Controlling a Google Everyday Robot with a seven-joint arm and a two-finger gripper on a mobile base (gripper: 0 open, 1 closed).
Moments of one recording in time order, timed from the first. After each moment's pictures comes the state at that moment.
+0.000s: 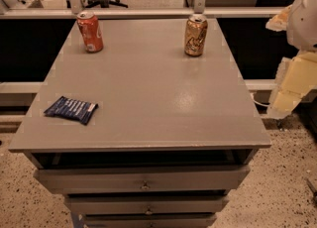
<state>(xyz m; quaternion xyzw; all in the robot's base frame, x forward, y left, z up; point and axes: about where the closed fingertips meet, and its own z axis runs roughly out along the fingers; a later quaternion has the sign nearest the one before) 0.438 -0.212 0.993 -0.60 0.78 -0.05 0.18</state>
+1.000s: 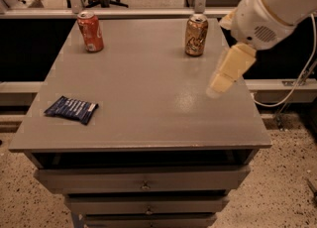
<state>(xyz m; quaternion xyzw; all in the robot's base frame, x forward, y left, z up) 0.506 -0.137 0.971 -0.58 0.76 0.04 0.27</state>
